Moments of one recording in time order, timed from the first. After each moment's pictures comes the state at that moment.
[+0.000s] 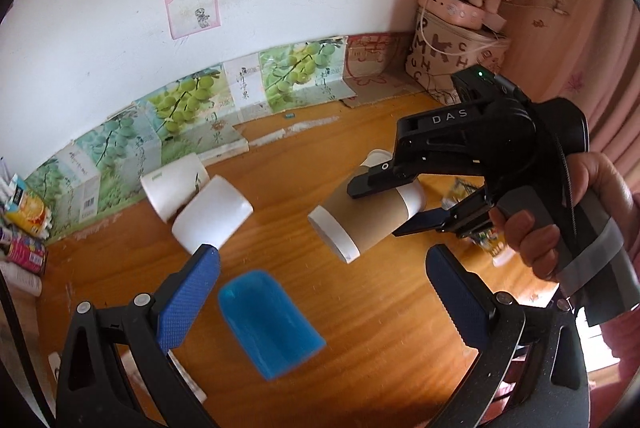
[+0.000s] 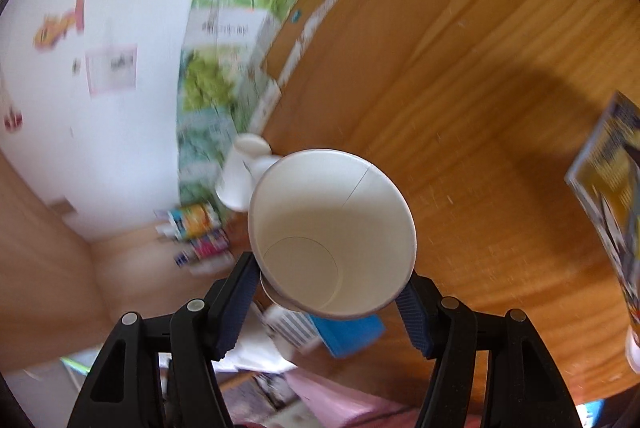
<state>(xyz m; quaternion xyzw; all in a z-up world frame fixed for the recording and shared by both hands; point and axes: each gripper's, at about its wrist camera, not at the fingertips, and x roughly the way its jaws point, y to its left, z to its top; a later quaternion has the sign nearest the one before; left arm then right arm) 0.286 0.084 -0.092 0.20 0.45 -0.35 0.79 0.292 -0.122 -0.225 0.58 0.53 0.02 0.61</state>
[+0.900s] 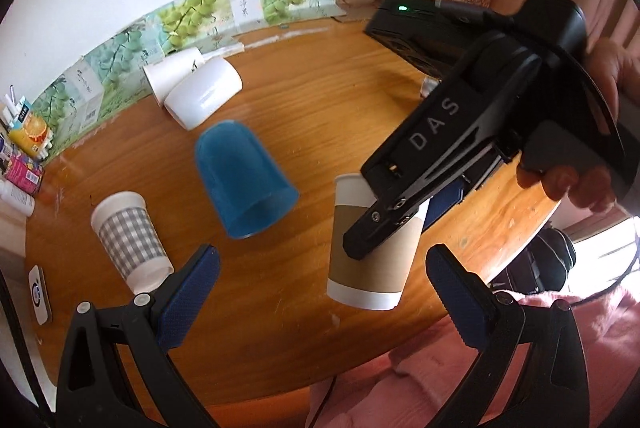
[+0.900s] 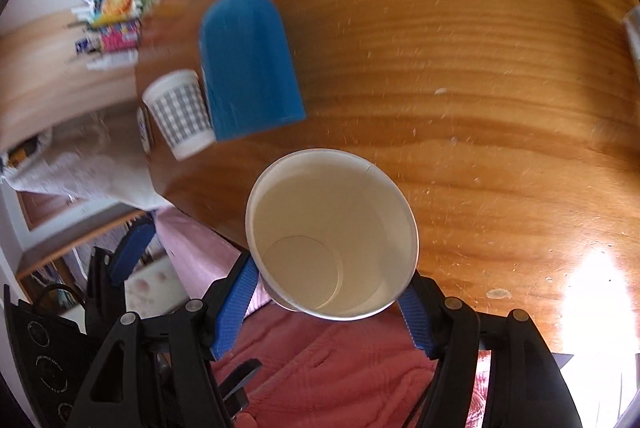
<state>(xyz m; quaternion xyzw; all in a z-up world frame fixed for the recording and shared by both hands) 0.200 0.141 -0.141 0.21 0.51 -0.33 0.77 0.265 0.004 -0.248 0.33 0.76 0.13 0.54</state>
